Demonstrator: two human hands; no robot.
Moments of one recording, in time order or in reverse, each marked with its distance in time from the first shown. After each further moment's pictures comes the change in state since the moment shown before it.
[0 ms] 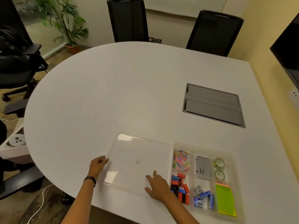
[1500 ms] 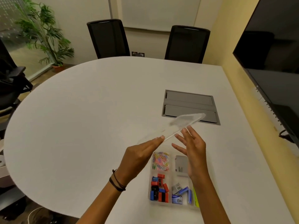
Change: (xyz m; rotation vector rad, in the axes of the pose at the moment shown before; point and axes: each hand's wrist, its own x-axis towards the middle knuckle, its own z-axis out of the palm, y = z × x) left_hand -0.210 0.208 0.136 0.610 -0.058 1.587; right_hand -0.173 0.037 -0.202 1.545 1.012 -0.046
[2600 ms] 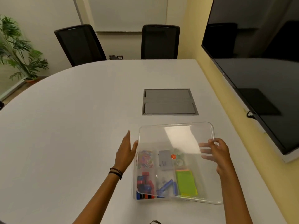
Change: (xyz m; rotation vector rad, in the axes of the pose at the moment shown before) left_hand 0.003 -0.027 0.113 -0.307 -0.232 -0.813; right_hand 0.043 0.026 -0.189 -0.223 0.284 0.150
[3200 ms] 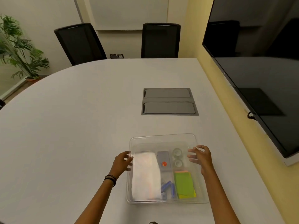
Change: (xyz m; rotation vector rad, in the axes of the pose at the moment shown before) left_hand -0.005 -0.044 0.017 -0.282 -0.204 -0.333; right_hand 0.039 0.058 0.025 0.020 -0.015 0.174
